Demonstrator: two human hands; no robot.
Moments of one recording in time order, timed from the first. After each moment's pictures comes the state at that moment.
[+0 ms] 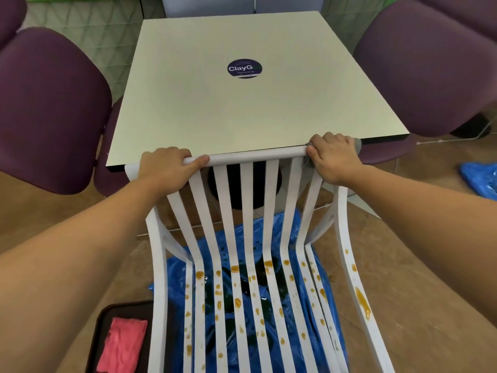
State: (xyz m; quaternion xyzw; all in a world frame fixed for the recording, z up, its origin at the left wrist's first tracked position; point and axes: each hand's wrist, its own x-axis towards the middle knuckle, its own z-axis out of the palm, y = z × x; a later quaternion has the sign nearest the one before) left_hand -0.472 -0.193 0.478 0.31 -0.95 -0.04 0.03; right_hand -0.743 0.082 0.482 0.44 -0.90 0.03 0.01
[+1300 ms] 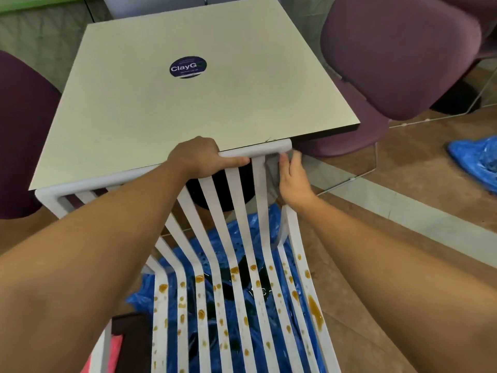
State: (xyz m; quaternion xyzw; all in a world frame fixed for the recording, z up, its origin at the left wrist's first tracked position) left_hand -0.664 -0.068 0.496 0.27 -0.95 -0.14 -0.10; right_hand -0.761 0.138 0.426 0.21 -0.78 0.55 -0.20
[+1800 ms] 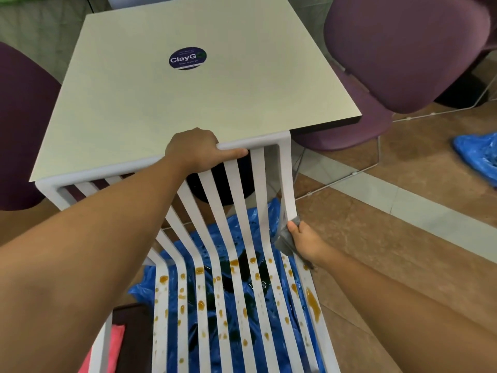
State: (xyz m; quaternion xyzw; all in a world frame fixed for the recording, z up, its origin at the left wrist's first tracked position) left_hand -0.660 -0.063 0.493 0.26 -0.96 -0.07 -0.08; right_hand -0.711 0.231 0.335 0.12 -0.82 0.35 -0.42
